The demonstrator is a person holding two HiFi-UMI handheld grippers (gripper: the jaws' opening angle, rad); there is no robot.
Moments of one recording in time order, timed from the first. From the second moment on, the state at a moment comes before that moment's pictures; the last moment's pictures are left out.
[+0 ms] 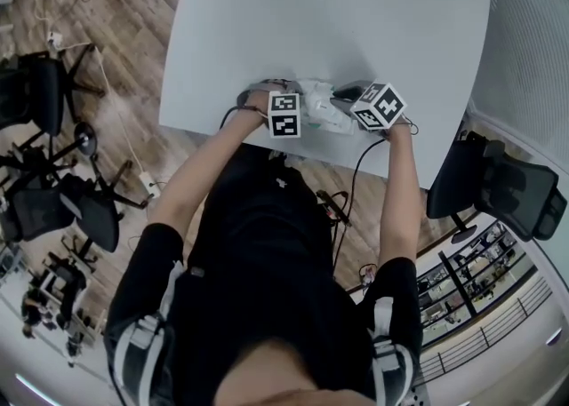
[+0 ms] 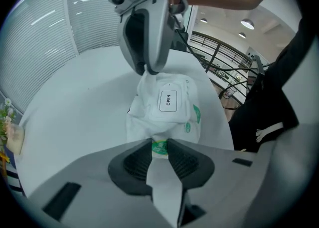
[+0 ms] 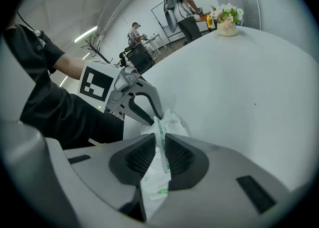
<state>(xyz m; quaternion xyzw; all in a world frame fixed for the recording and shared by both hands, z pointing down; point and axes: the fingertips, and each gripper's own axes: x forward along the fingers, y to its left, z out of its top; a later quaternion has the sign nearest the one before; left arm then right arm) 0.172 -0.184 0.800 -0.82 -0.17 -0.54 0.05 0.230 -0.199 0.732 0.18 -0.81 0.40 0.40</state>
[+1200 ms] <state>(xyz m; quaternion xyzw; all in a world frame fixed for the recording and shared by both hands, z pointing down) 0.177 -0.184 0.806 -0.82 -0.13 -0.56 0.04 0.207 -0.141 0.788 0.31 -0.75 0.30 0.50</state>
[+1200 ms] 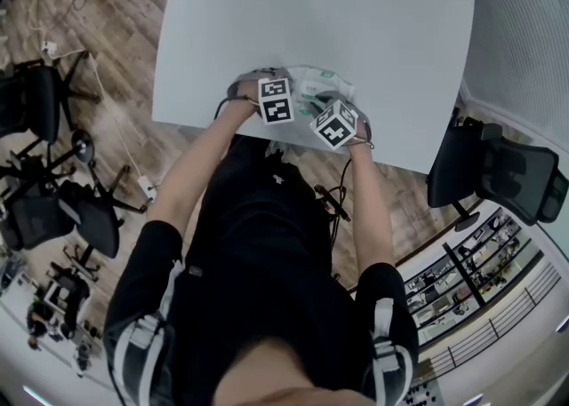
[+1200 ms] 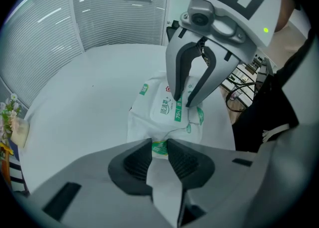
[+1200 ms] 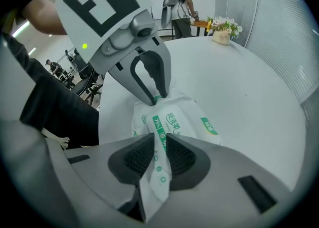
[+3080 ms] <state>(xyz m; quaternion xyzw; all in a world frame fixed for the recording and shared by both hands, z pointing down) -0.001 -0.063 0.416 -0.94 0.31 -0.05 -0.09 0.159 0.031 0.427 0.74 -0.65 0.17 0.01</state>
